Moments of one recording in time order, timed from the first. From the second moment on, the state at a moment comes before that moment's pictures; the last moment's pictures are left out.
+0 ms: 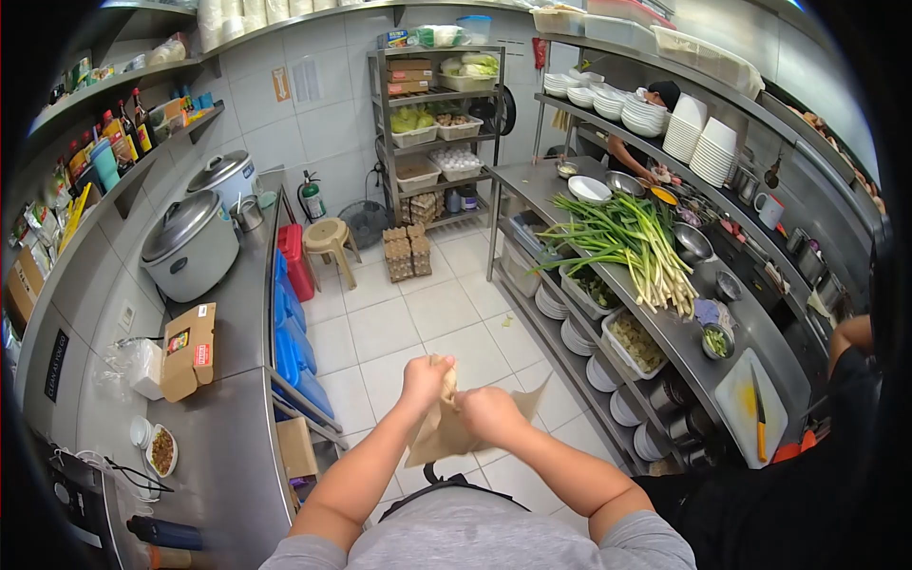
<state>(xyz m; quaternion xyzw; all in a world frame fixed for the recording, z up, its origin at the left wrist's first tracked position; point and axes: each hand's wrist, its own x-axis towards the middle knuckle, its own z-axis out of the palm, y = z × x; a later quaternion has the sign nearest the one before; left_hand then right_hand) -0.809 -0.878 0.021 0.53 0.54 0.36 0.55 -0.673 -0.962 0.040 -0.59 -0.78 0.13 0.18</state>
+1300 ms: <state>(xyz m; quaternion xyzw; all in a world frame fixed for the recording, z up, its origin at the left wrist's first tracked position) -0.644 -1.087 0.124 0.81 -0.42 -0.07 0.41 -0.677 -1.300 0.129 -0.86 -0.42 -0.19 0.22</state>
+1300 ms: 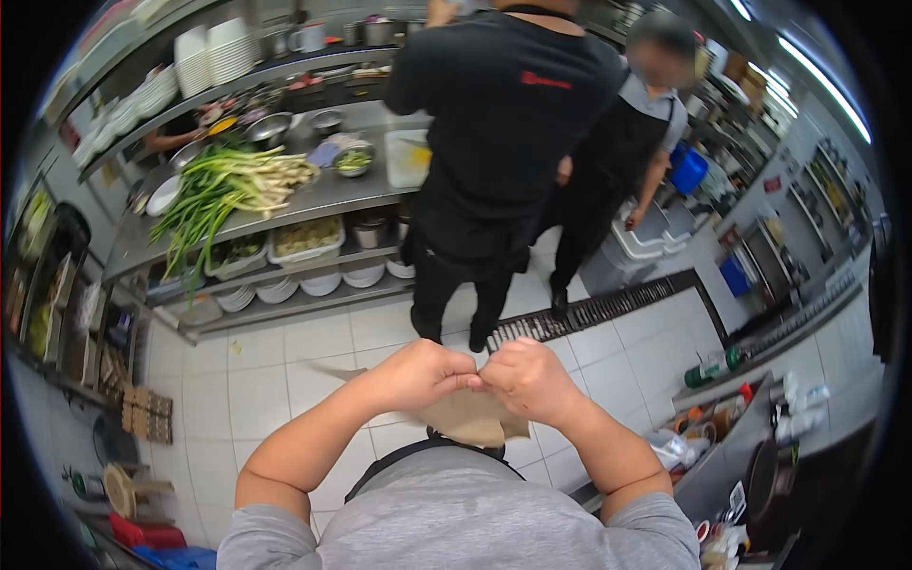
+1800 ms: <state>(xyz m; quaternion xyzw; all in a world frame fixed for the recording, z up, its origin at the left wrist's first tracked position) -0.660 -1.495 0.091 0.69 -0.63 -0.16 0.31 -0.795 -1.660 0.102 -0.97 -0.09 -0.12 0.20</state>
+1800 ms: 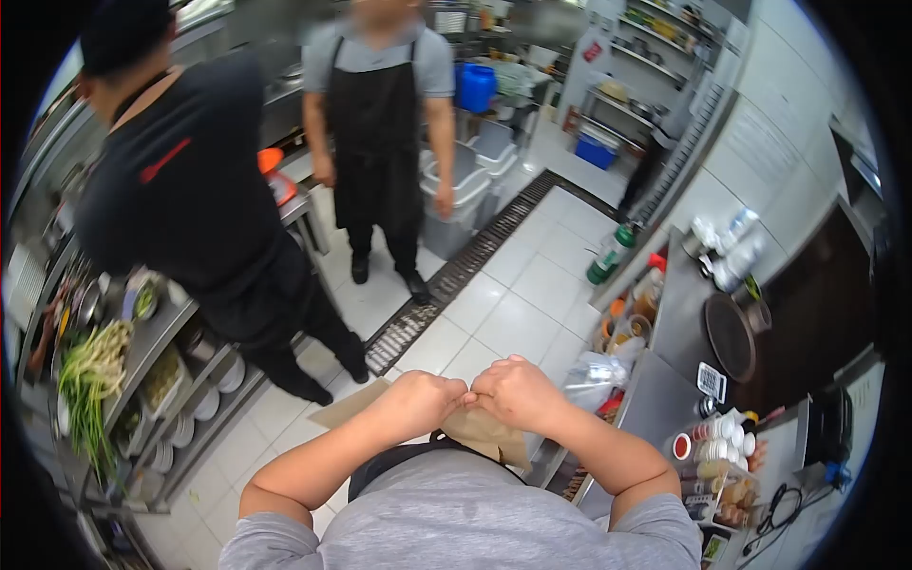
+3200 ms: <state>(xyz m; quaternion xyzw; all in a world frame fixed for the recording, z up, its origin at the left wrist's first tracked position) -0.333 -2.043 0.025 0.74 -0.37 -0.39 0.41 -0.556 -2.455 -0.022 -0.39 0.38 -0.57 0.62</state>
